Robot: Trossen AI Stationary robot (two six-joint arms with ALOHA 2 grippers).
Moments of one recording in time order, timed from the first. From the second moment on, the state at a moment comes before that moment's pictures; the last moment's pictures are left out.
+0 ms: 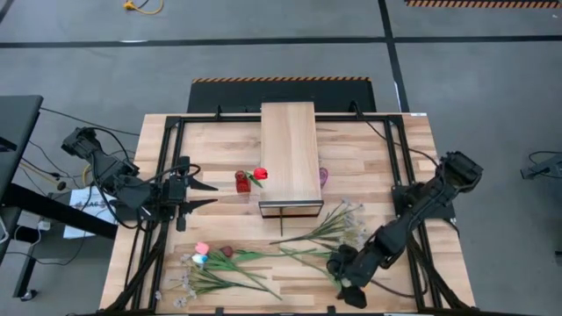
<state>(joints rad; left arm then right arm) -0.63 0.76 0.90 -0.45 -0.68 -0.05 0.76 1.63 0.93 -0.17 -0.07 0.95</state>
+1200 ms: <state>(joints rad) -0.63 0.76 0.90 -0.45 -0.65 -0.07 0.81 1.79 1.09 -0.57 -0.07 0.96</state>
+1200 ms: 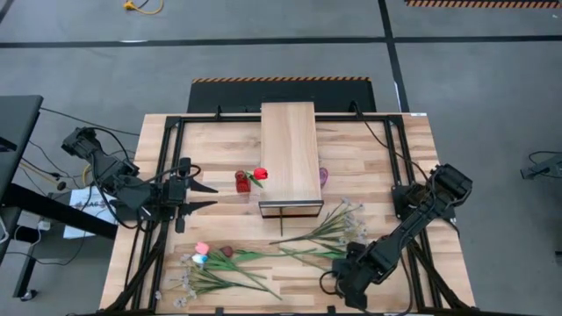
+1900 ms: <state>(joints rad) -0.63 0.76 0.90 -0.45 -0.61 -0.10 0.81 1.79 1.09 -0.65 0.01 0.97</state>
